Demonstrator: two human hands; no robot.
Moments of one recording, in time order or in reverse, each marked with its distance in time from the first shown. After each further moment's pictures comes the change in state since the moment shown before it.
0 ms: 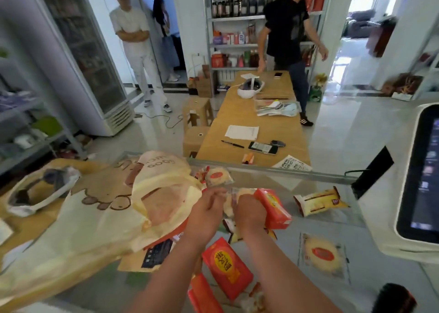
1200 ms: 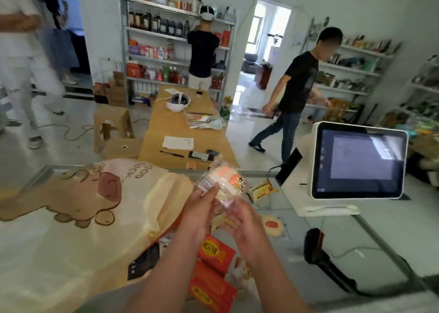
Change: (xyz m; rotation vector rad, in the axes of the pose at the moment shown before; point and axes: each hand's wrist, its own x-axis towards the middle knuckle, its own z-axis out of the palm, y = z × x) left_hand -0.019 0.016 -0.033 -0.870 -0.522 -0.225; right_hand -0.154 -0.062 -0.081 1.627 0.234 0.293
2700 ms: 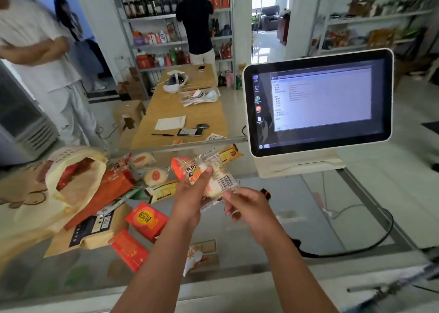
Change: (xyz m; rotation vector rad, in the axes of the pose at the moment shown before) left_hand -0.011 -0.138 0.160 0.294 0.215 0.141; right_hand -0.002 -0.065 -0.236 -0.300 -0.197 0.058
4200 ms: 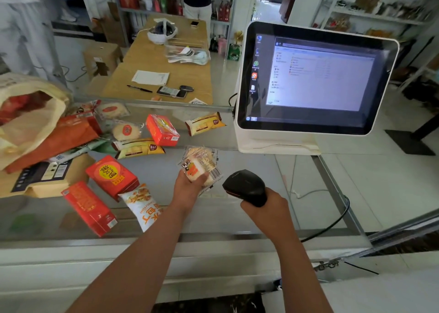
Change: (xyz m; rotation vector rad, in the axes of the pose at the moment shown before) left_hand 0.023 -0.137 0.001 0.135 0.082 -0.086; right_hand -0.032 0.043 -0.084 -0.798 0.297 -0.052
